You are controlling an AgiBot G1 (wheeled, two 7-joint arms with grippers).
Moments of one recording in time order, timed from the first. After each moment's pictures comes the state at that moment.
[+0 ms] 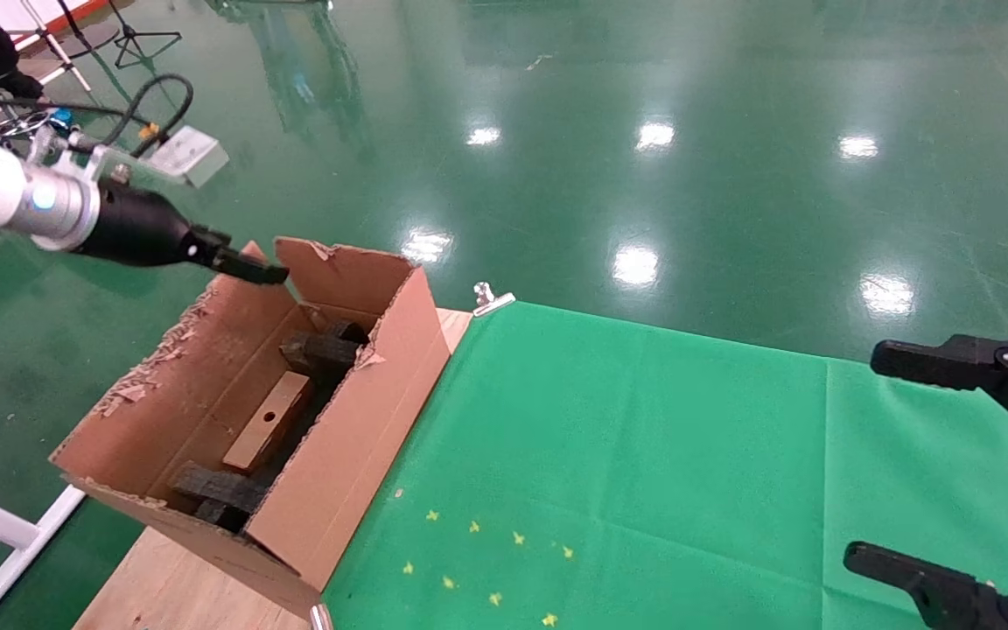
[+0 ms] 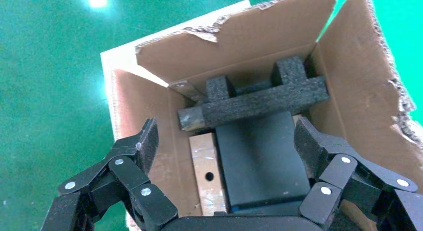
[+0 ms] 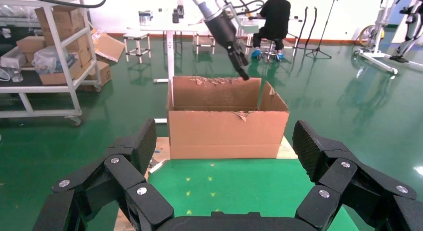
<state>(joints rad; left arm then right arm) -2.03 0.78 1.37 -0.17 1.42 1.11 -0.53 1.08 -0.59 -0.33 1.26 -0.69 -1.47 0.16</state>
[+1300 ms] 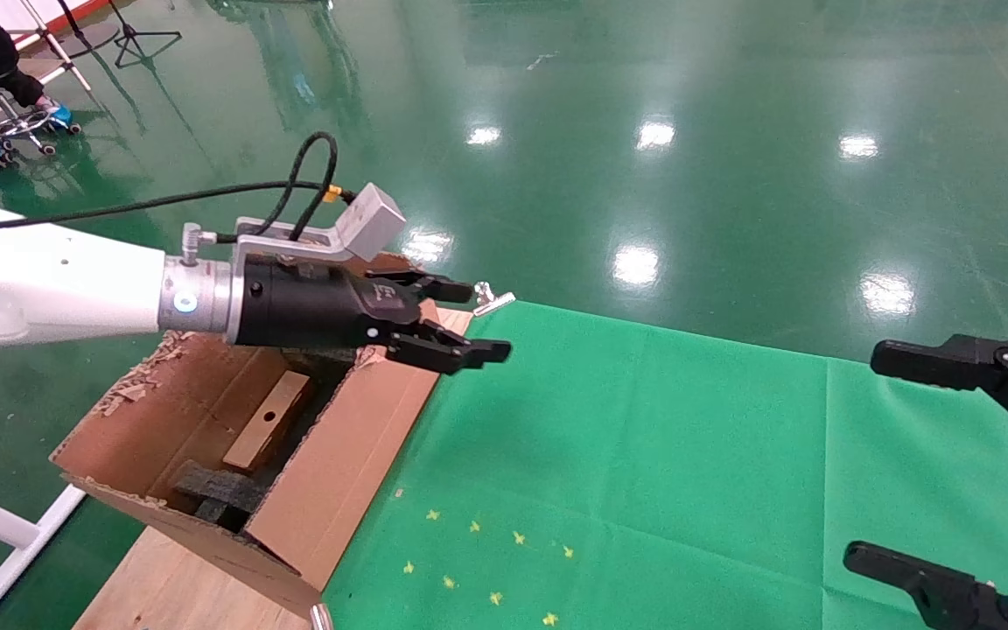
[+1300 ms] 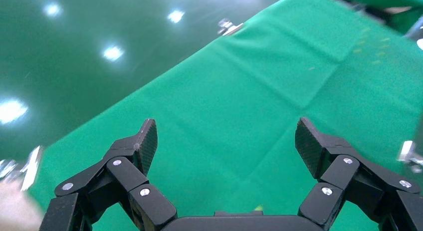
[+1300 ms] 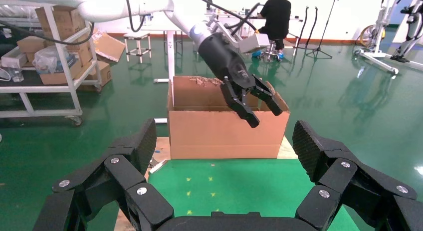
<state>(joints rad) -1.53 0.69 0.79 -0.76 1.05 1.32 -0.35 1.08 -0.59 -0.33 1.26 -0.69 -1.47 0.16</state>
